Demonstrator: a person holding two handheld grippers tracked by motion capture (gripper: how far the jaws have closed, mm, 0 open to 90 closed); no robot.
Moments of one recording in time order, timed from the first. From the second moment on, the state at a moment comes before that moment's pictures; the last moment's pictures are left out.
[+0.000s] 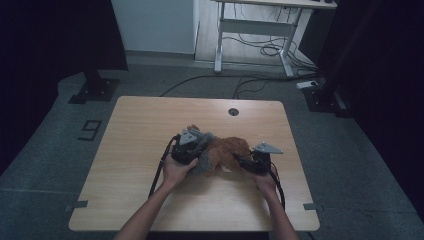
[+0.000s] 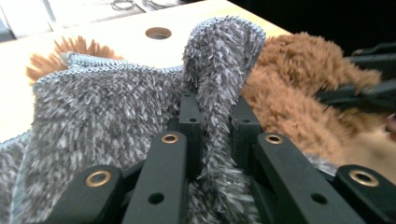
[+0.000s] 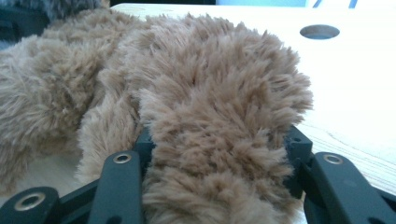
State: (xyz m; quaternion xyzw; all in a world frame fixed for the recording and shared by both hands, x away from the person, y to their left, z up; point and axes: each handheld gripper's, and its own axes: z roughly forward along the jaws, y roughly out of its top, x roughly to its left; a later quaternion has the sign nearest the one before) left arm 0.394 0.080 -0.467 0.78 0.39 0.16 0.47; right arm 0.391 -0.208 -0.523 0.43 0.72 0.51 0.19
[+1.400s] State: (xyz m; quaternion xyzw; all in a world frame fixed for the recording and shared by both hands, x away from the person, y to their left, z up) left arm 0.400 0.138 -0.480 0.79 0.45 0.20 0.38; right arm 0.358 -0.211 -0.532 0.43 0.71 0.52 0.18
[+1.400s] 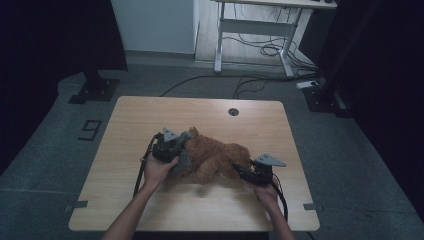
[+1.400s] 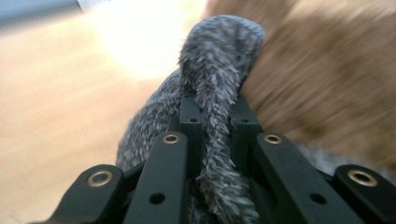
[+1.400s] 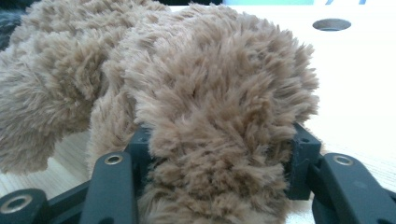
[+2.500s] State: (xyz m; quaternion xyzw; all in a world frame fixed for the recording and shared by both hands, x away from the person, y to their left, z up) left arm 0.390 -0.050 -0.439 0.87 0.30 0.16 0.37; right arm 0.356 -0.209 -0.531 0.43 0.72 0.52 0.19
